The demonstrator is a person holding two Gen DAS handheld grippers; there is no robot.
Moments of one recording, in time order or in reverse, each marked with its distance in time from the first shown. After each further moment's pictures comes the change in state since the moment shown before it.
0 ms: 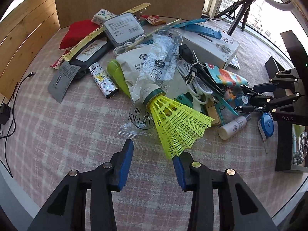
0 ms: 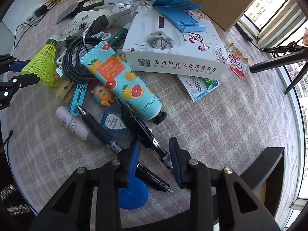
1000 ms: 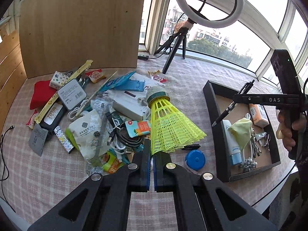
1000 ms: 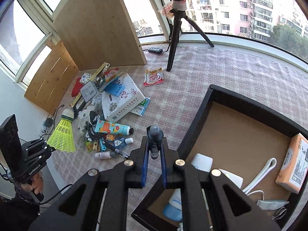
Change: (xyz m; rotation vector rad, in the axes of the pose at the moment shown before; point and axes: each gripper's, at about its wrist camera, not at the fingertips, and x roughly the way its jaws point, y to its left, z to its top) left arm -0.095 -0.093 0.048 0.216 -0.205 -0.272; right arm -0.147 -0.107 -0.130 0.720 -0.368 0.171
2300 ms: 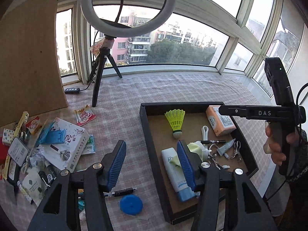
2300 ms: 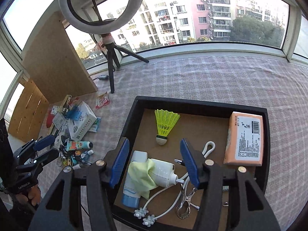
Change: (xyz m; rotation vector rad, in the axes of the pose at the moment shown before) left arm 0.027 -0.114 0.059 0.171 -0.045 -0.176; right arm -0.068 -0.076 -0.023 0.181 -0.128 -0.180
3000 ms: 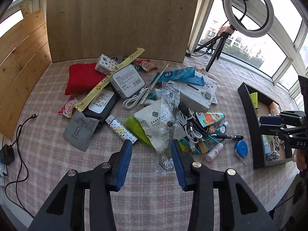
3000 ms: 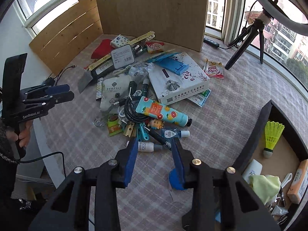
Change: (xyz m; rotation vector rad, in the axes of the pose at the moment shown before) left arm -0.088 0.229 -0.121 -0.251 0.093 0.246; right arm 0.109 0.258 -0.073 -0.512 0.203 0.083
